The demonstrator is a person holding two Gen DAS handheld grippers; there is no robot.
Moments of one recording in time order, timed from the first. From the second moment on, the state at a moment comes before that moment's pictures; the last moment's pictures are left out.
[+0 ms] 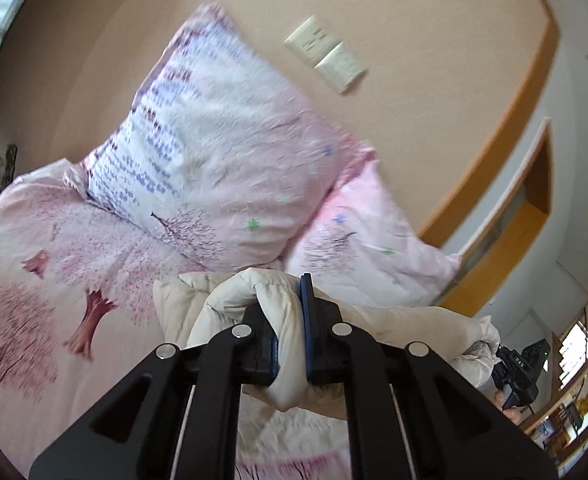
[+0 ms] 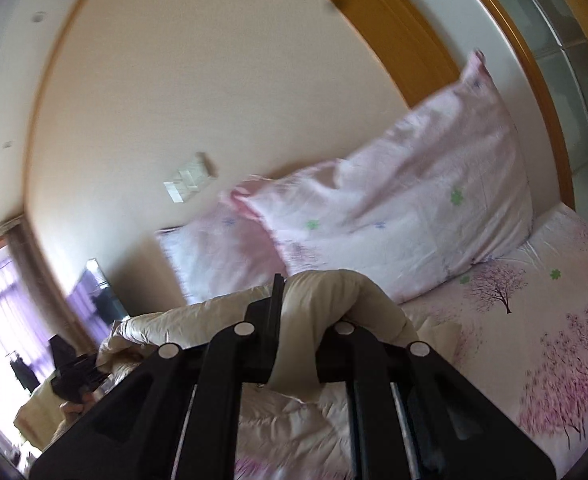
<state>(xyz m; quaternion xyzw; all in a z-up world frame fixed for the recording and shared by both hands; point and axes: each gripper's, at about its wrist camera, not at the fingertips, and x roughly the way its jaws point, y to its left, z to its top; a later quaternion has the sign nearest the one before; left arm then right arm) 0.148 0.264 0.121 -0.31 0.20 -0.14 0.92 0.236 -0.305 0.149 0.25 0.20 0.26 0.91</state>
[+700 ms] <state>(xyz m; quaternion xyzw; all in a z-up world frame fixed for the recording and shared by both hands) 0.282 0.282 0.024 -0.41 0.32 -0.11 0.85 0.399 -0.286 0.037 0.35 0.38 0.13 0.85</state>
